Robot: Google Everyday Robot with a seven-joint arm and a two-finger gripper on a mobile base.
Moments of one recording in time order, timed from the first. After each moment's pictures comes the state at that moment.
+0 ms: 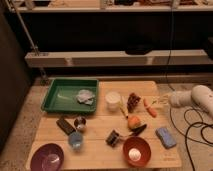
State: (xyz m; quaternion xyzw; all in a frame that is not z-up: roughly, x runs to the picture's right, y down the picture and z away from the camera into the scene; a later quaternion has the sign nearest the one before) arm 0.360 0.082 0.885 -0.11 -0.22 0.15 0.96
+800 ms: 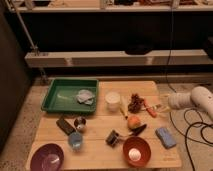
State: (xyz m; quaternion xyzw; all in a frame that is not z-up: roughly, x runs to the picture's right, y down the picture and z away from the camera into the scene) arm 0.361 0.090 0.888 -0.11 -0.22 0.17 0.95
